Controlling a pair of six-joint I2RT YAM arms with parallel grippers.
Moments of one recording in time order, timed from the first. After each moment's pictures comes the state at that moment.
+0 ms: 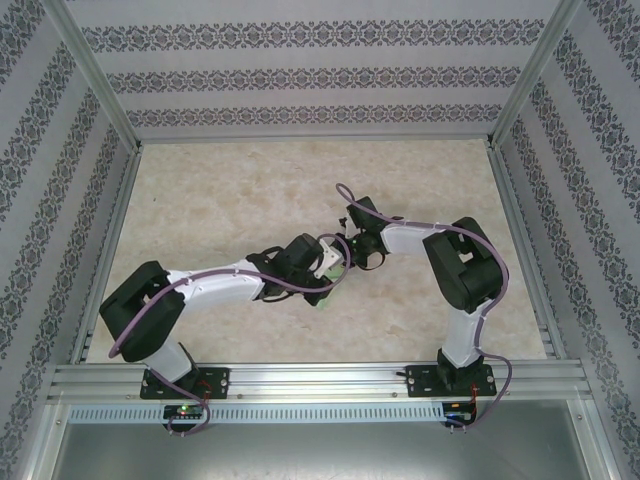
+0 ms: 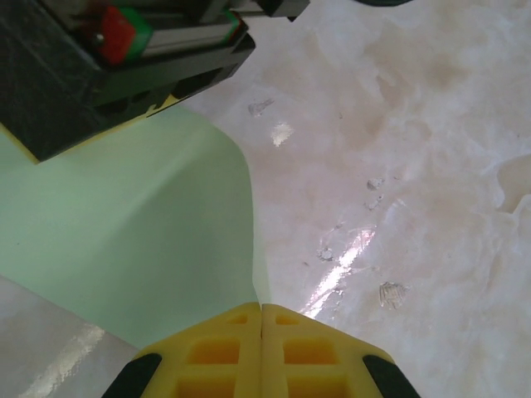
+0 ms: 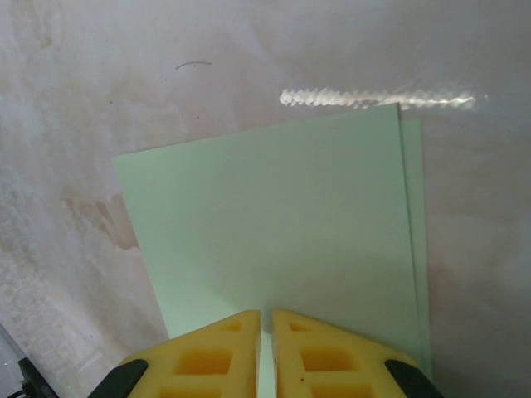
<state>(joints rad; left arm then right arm) -0.88 1.61 0.89 -0.22 0.22 -0.22 0.51 1.89 1.03 -0.25 -0.51 0.65</state>
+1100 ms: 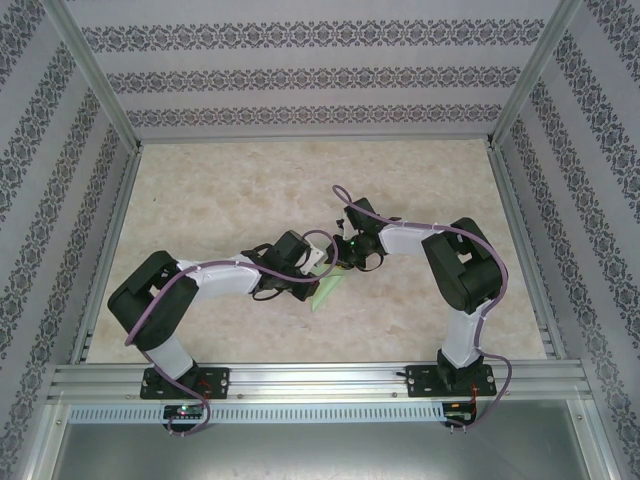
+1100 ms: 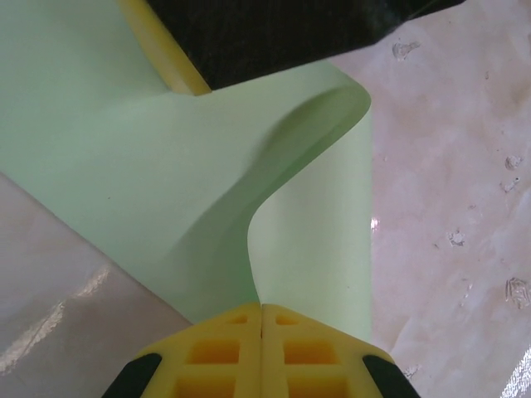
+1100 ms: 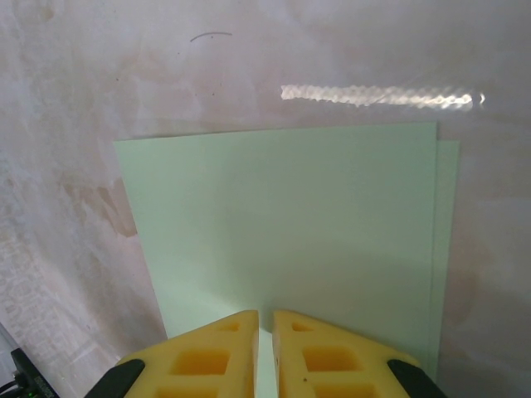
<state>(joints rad) -0.77 1.67 0.83 -0.18 0.26 -0.21 0.52 1.89 1.03 -0.26 -0.51 0.64</state>
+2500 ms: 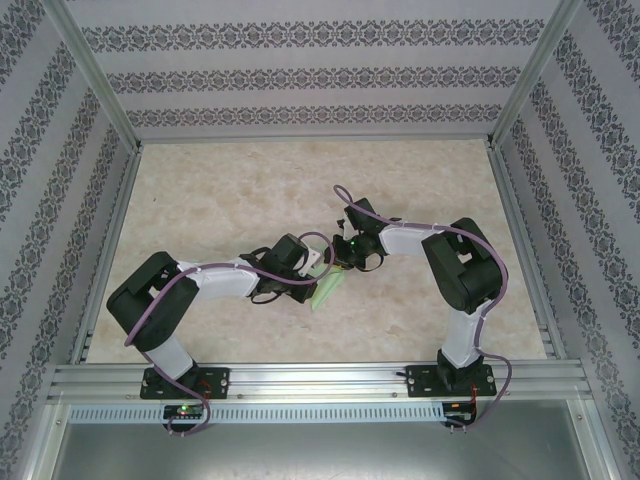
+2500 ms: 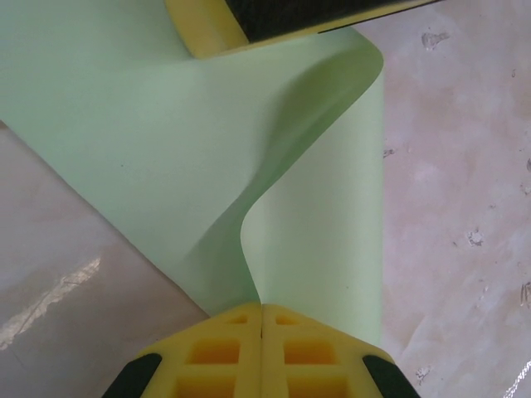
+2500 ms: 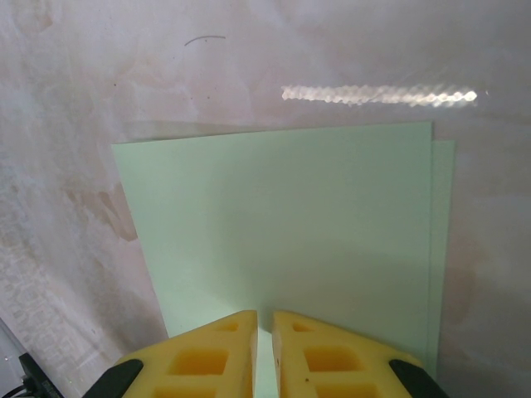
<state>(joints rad) -0.77 1.67 0.79 -0.14 0.25 -0.27 0.52 1.89 1.02 -0.25 -0.51 0.66</state>
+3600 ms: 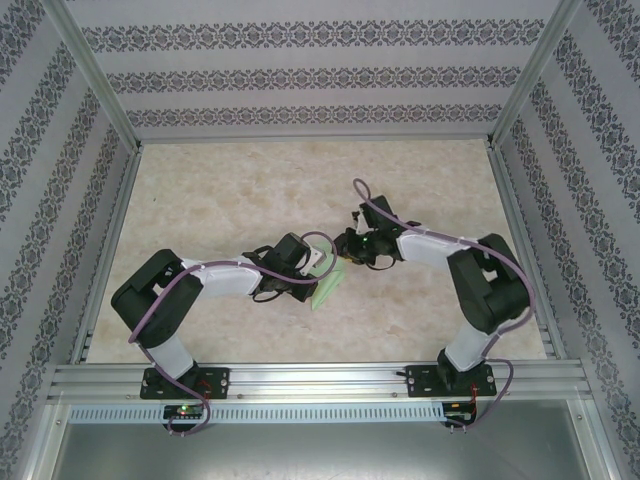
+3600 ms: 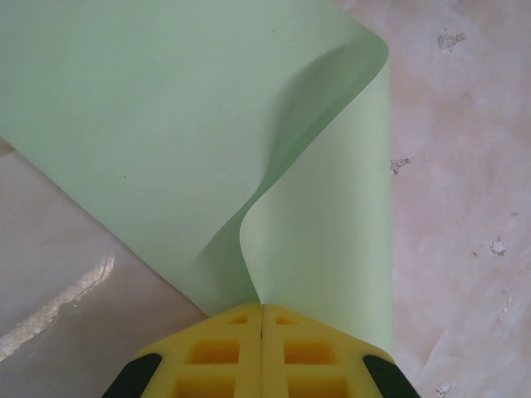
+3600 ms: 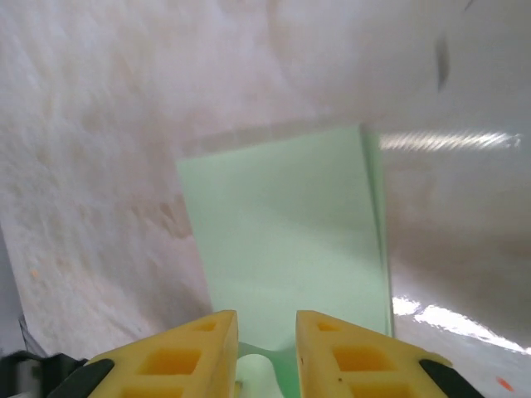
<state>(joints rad) -0.77 1.69 0.82 -0.15 0.23 -0.24 0.46 1.68 0.90 -0.19 -0.46 0.73</state>
